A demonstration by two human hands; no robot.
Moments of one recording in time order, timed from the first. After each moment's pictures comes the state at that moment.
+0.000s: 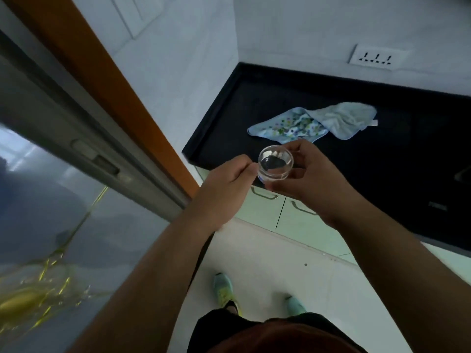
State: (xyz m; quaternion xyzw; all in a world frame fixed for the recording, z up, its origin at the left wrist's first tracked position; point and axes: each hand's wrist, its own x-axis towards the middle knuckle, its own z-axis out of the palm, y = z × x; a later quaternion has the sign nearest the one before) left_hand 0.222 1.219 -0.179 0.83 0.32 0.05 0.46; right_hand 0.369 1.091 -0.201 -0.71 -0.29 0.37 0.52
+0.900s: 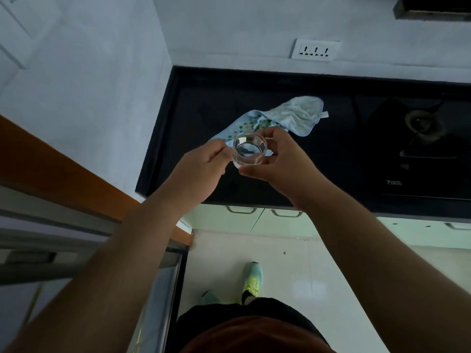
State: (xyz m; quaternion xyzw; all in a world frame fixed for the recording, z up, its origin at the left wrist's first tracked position) left_hand 0.313 1.350 -0.198 0.85 0.18 -0.03 0.49; right_hand 0.411 1.187 -0.208 -0.81 -0.18 0.27 0.49
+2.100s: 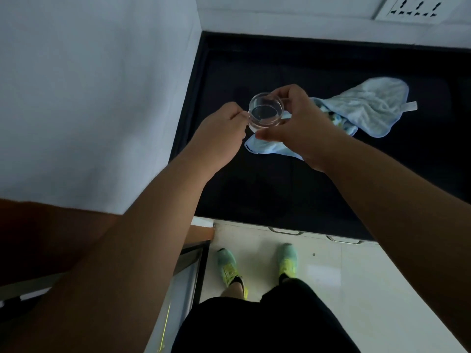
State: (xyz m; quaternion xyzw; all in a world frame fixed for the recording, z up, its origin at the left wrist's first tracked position) left_hand 0.426 1.487 -0.299 0.81 0.29 -0.02 0.51; right_hand 0.528 1.344 -0.307 -0.81 -0.21 0.29 0.47
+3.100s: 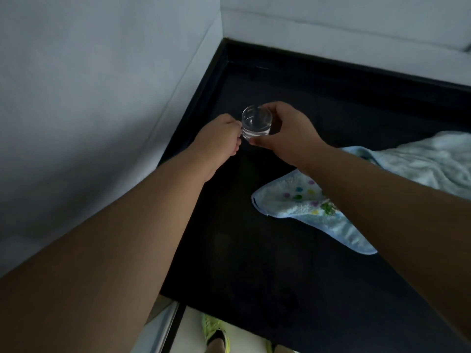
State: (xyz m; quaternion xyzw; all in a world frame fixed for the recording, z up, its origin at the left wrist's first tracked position) left_hand 0.546 1.579 -0.438 0.72 0.41 0.04 0.56; right_hand 0.666 1.457 -0.449 -0.82 -0.34 0.24 0.39
